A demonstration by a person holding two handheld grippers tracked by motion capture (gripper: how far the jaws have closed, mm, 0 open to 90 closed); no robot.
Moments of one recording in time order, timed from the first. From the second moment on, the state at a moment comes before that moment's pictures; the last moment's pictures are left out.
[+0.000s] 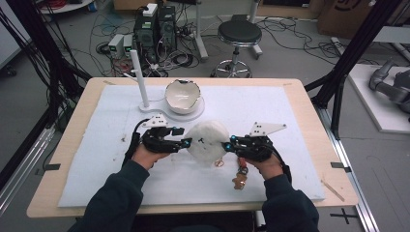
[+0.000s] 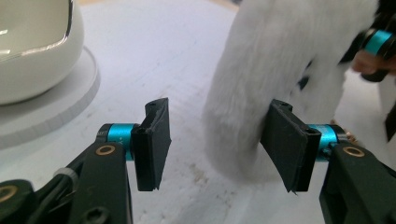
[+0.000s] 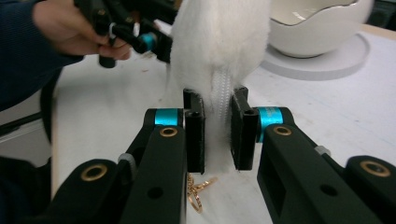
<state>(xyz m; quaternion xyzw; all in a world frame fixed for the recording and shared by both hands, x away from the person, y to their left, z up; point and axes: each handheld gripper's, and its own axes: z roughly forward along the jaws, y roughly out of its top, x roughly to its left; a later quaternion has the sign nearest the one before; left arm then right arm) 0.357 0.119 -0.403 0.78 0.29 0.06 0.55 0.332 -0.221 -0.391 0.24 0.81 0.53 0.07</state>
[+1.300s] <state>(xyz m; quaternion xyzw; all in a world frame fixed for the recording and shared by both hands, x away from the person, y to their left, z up) 0.339 0.239 -0.405 0.70 0.43 0.23 0.53 0.391 -0.160 -0.333 0.20 0.83 0.50 0.16</state>
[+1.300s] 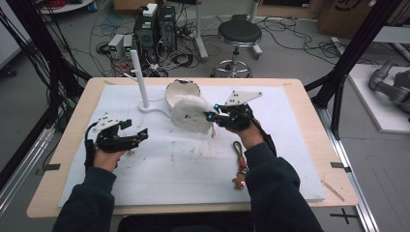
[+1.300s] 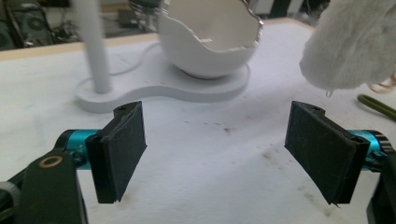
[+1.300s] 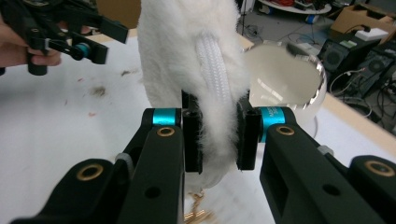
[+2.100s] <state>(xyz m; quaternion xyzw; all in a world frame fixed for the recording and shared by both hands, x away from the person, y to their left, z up) 0.341 0.263 -0.415 0.68 0.46 0.22 0.53 0.502 -0.076 -0.278 0.14 0.86 0.44 0.21</state>
